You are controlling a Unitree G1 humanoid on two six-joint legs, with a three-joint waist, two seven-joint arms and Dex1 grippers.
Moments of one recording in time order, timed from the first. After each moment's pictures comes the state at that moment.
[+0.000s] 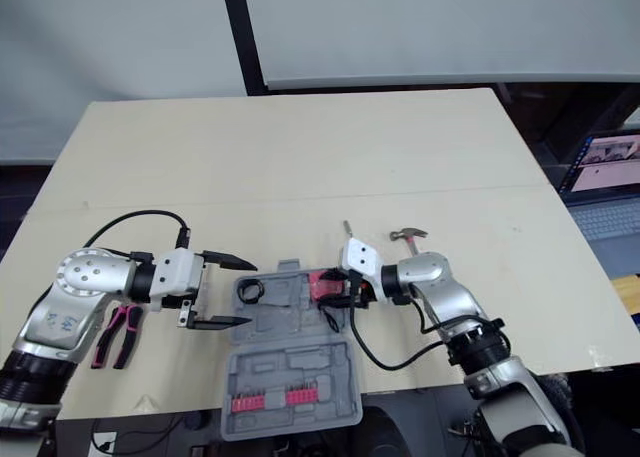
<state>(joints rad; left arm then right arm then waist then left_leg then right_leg) -0.29 0.80 -0.05 -0.08 -0.27 0.01 -1.24 -0.55 -0.40 0.31 0.23 0.16 0.20 1.12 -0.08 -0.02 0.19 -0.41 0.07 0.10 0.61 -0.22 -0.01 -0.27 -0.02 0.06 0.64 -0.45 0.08</state>
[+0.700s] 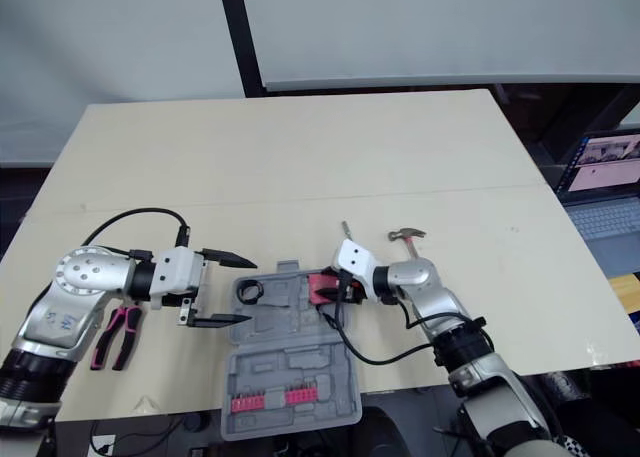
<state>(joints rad) -0.30 0.81 -0.05 -0.06 -0.26 0.01 -1.23 -0.55 -0.33 0.34 0.37 0.03 0.20 0.97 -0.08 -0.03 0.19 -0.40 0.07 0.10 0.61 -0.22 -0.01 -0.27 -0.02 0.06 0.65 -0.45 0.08</state>
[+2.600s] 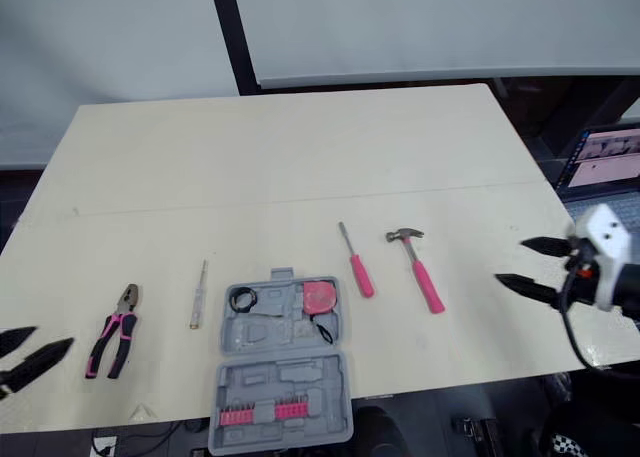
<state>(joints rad) 0.54 0.72 0.84 -0.19 -0.64 0.58 -0.84 -0.06 -1.02 -0.37 -0.18 0.56 0.55 1.16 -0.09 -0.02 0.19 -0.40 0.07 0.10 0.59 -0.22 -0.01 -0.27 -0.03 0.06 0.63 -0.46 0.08</state>
